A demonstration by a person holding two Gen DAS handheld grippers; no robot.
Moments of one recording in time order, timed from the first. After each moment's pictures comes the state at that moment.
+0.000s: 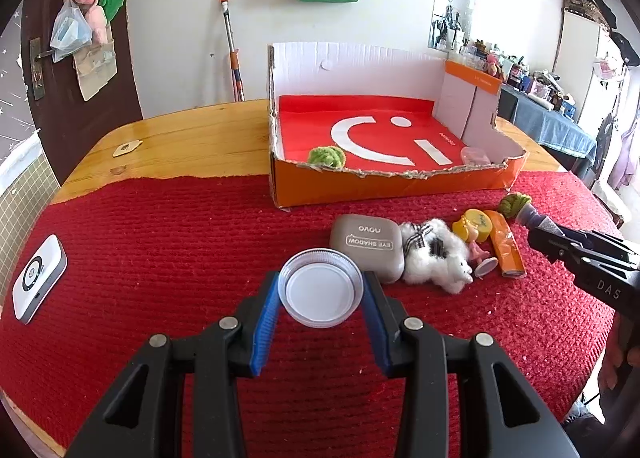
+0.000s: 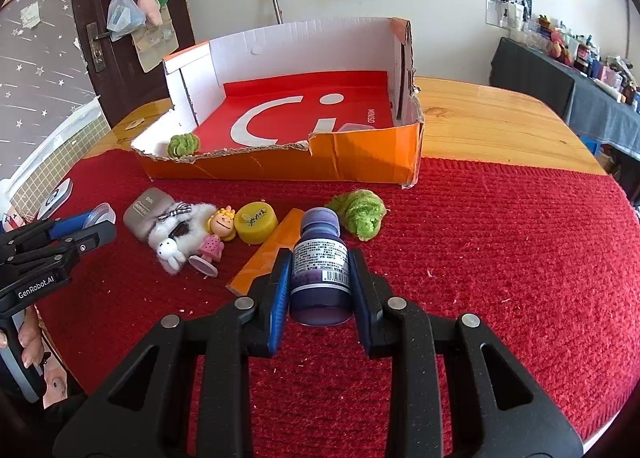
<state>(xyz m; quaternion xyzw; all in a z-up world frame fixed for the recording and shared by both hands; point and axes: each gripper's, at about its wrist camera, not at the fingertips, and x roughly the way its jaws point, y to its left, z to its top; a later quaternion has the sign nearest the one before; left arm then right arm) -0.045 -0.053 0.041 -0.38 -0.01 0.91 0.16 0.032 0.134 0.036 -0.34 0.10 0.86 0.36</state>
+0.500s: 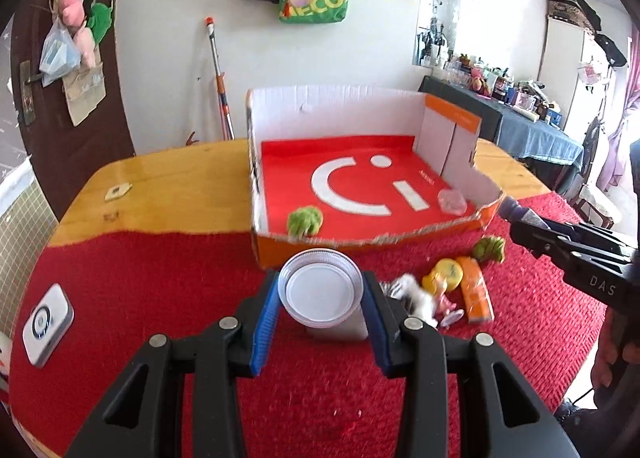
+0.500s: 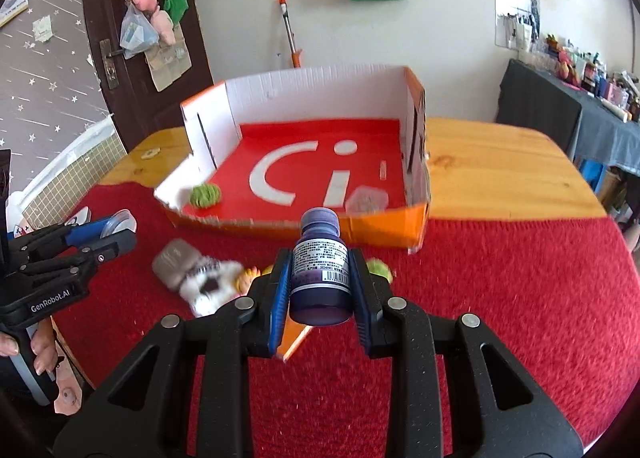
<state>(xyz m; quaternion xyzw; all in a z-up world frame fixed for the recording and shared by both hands) -0.059 -0.041 0.085 -0.35 0.00 0.92 0.18 0.017 0.134 0.082 -0.31 0.08 0.88 0.34</state>
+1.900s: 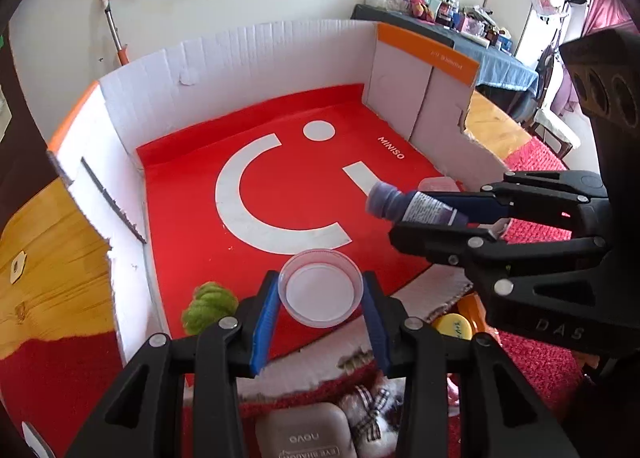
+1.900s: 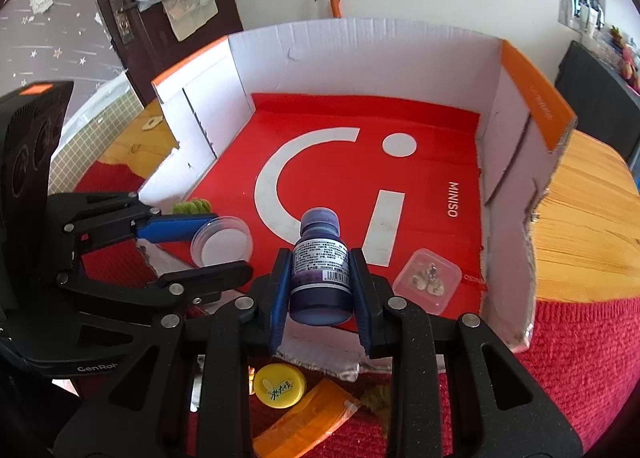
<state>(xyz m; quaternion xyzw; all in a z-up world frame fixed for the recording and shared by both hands) -0.169 0.036 0.058 -0.45 0.08 0.83 0.31 -0.079 0.209 0.063 -0.42 0.10 0.87 0.25</state>
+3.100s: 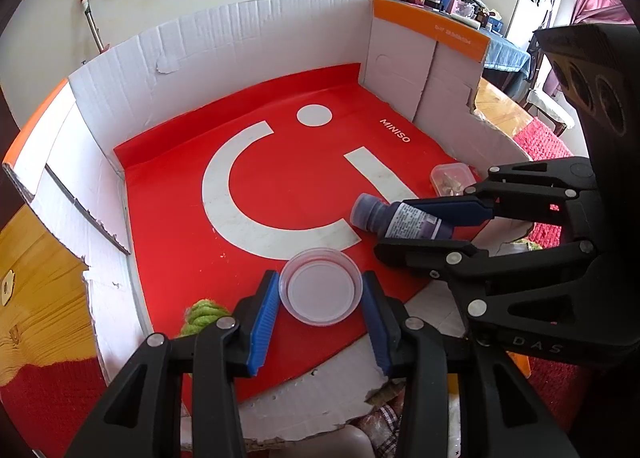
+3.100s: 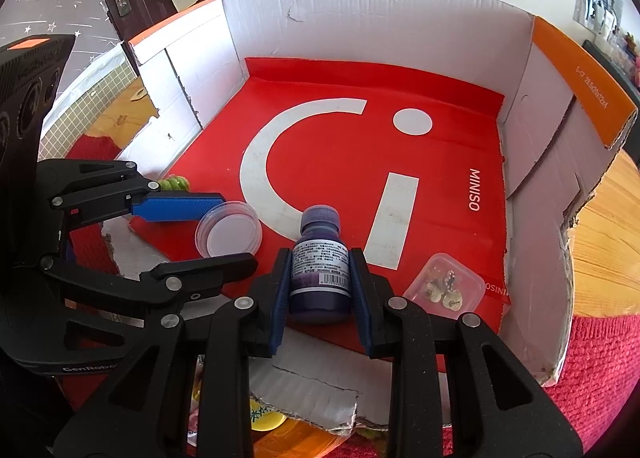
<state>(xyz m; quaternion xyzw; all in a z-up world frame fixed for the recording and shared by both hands) -0.185 0.044 0.043 -0.46 0.10 0.82 0.33 -0.086 0.219 0.045 -0.46 0.08 0.86 0.22</state>
